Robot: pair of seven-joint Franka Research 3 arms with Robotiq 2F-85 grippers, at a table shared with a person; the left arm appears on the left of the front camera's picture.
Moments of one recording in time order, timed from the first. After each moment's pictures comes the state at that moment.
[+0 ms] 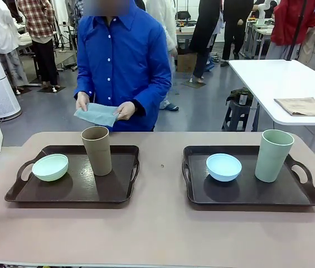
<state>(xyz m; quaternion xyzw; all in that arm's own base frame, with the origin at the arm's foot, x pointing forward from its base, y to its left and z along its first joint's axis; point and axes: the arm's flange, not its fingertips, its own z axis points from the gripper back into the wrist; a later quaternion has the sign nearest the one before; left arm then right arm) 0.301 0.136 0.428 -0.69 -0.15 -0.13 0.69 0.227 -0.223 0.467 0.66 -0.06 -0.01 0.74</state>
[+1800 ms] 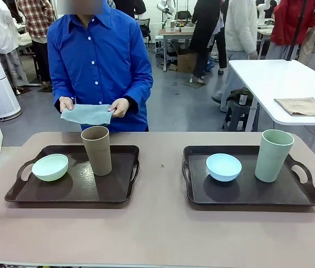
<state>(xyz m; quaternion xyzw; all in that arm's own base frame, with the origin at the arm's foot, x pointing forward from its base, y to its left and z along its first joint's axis) 0.301 0.136 0.428 -0.69 -0.15 -0.13 0.69 0.227 -0.223 0.467 0.66 -0.06 -0.01 0.74</state>
